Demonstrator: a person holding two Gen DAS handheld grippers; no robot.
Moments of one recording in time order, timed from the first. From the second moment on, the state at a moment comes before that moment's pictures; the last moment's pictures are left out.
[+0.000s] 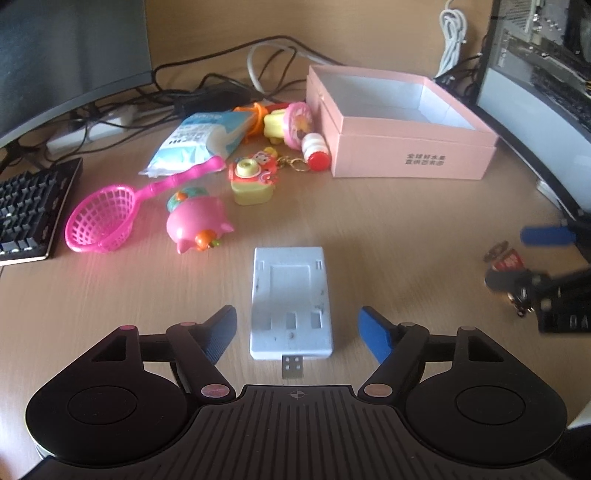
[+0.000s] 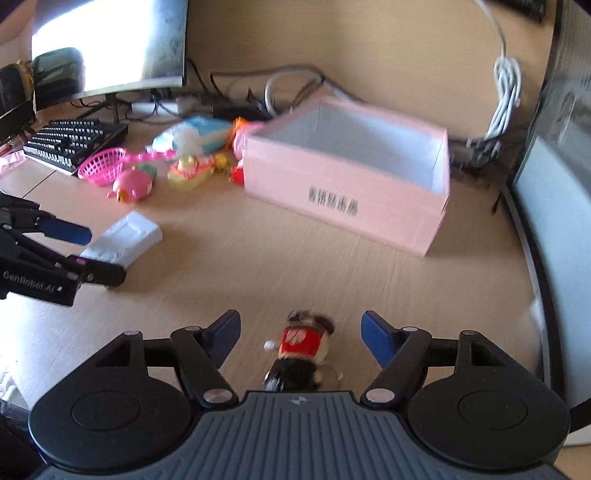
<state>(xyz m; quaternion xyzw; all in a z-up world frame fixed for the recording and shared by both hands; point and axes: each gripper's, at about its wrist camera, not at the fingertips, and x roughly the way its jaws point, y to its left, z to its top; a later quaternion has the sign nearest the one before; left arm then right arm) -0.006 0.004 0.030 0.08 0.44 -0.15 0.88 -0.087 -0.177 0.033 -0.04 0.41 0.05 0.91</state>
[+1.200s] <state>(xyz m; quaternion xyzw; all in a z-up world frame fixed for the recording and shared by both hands) 0.097 -0.106 0.145 0.08 0.28 -0.26 0.92 0.005 -0.242 0.189 0.09 0.24 0.01 0.97</state>
